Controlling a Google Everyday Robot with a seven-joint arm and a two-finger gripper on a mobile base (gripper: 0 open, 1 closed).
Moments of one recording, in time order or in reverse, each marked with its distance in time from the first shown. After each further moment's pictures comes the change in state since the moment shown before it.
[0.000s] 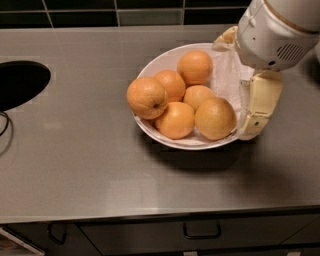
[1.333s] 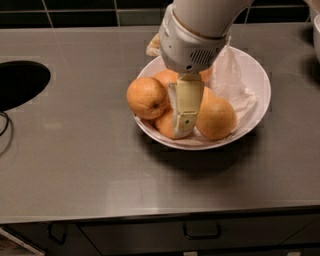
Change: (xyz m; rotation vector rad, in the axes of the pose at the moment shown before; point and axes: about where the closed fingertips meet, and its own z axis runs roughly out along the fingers) arm -0.101 -0.019 0.050 -0.037 -0.063 -0.182
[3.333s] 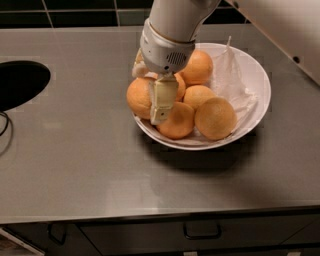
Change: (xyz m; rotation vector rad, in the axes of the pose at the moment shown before) arm -0.008 -0.034 0.051 -0.101 -0.027 -0.050
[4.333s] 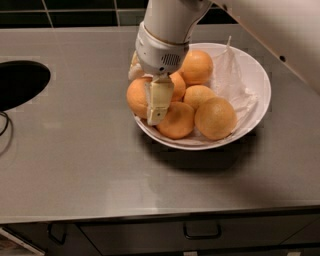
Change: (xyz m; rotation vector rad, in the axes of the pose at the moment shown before) arm -0.003 -0.005 0.010 -0.025 -0.004 -0.011
